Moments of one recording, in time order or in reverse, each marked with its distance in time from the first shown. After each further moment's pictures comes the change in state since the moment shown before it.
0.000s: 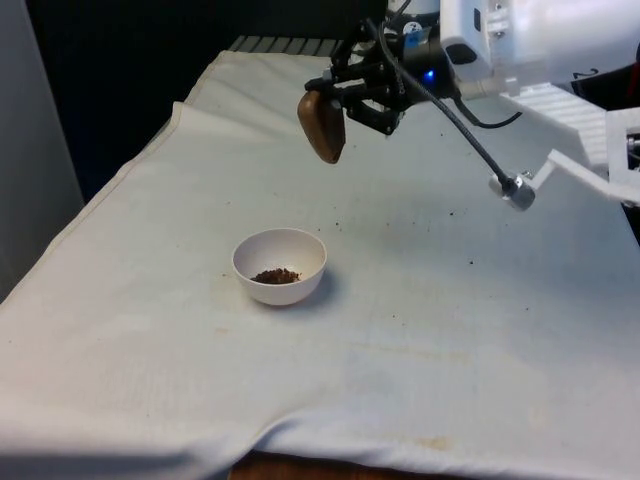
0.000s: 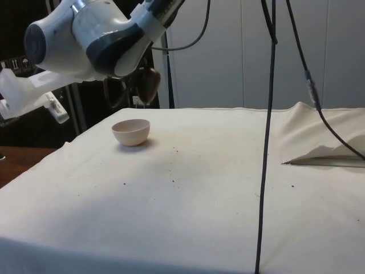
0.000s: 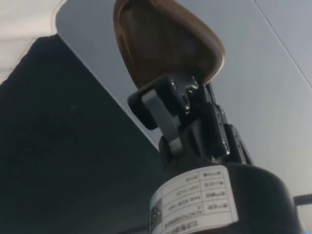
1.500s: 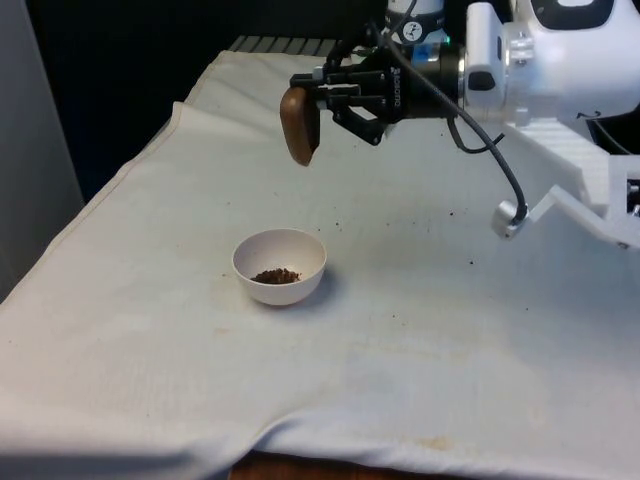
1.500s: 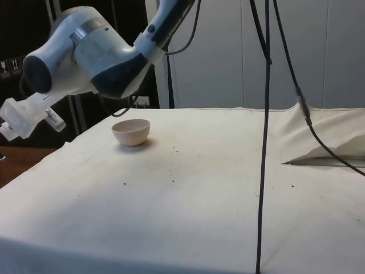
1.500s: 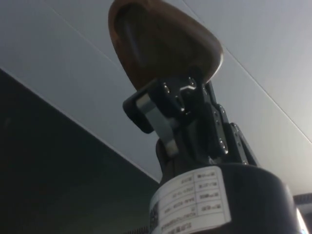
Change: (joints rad) arm 0.025 0.098 -0.001 0.068 -0.285 -0.042 -0.073
